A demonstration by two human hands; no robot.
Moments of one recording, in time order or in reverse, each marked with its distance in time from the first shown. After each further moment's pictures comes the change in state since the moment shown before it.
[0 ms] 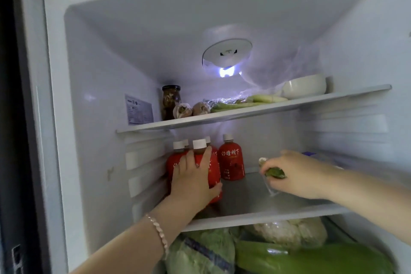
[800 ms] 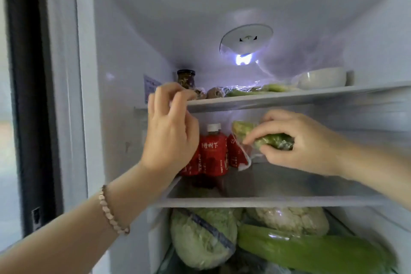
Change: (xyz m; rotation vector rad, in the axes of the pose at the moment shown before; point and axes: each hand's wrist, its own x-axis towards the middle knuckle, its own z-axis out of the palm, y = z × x) left_hand -0.032 -0.013 -0.089 -0.295 0.839 0.194; right_hand -0.020 -0.039 -0.042 0.263 0.225 -0.428
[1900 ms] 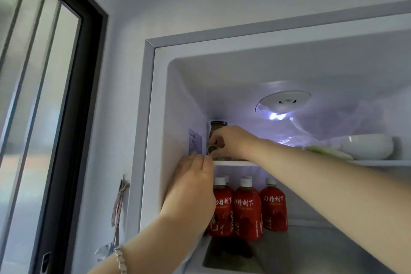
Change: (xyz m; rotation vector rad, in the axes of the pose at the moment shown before) left_hand 0.016 -0.029 -0.034 0.444 -0.557 -0.145; right_hand 0.209 -0.043 0.034 -0.244 -0.067 0.071
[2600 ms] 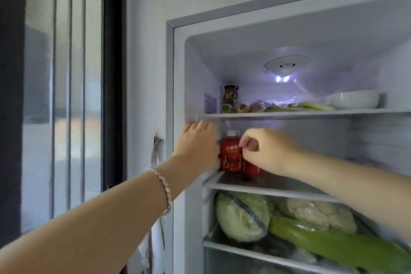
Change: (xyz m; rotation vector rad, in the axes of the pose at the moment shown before) left_hand -0.048 0.012 -0.051 0.020 -0.145 -0.021; right_hand -0.177 -0.038 -0.002 0.305 0.056 0.045
